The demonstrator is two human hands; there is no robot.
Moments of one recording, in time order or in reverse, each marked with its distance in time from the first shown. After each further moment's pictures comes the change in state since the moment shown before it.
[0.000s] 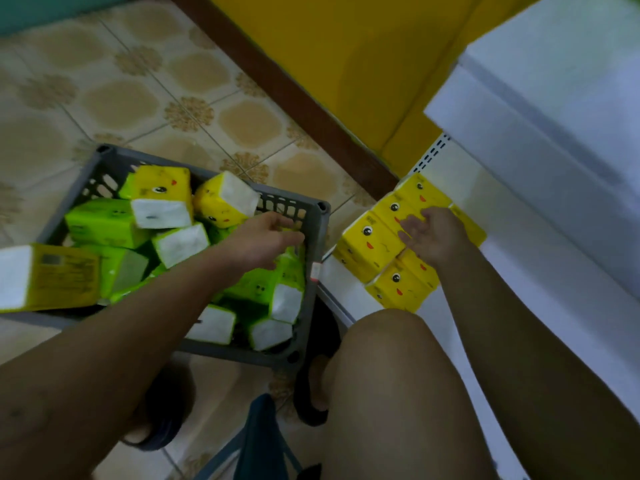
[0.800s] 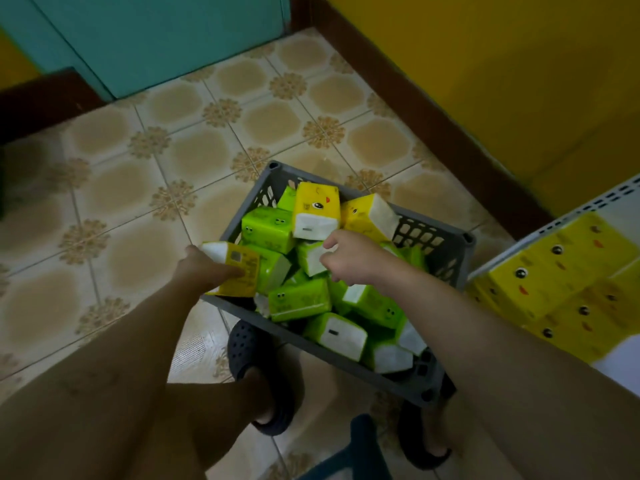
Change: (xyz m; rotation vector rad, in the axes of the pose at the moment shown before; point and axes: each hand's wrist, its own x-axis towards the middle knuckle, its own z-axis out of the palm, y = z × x) left_hand -0.039 -0.181 -0.228 0.152 0.645 -0.548; right_hand -0.130 0.112 0.257 -1.241 -0.758 -0.307
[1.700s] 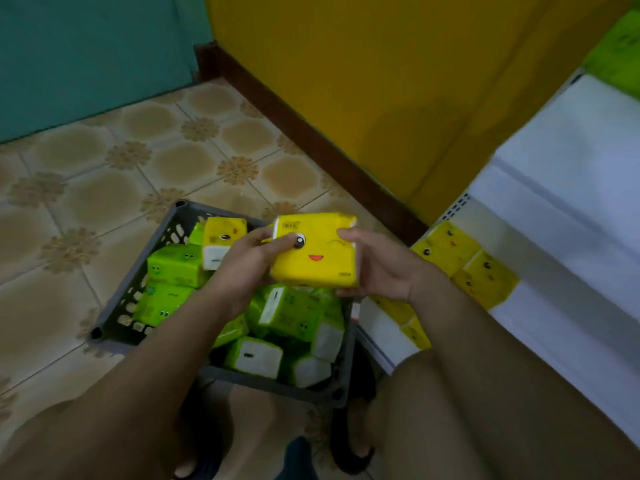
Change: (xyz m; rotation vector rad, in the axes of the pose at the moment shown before) left_hand -0.180 0.146 0.080 -0.696 -0.608 0.432; right_hand -0.104 0.095 -0.120 0.909 -0.068 0.031
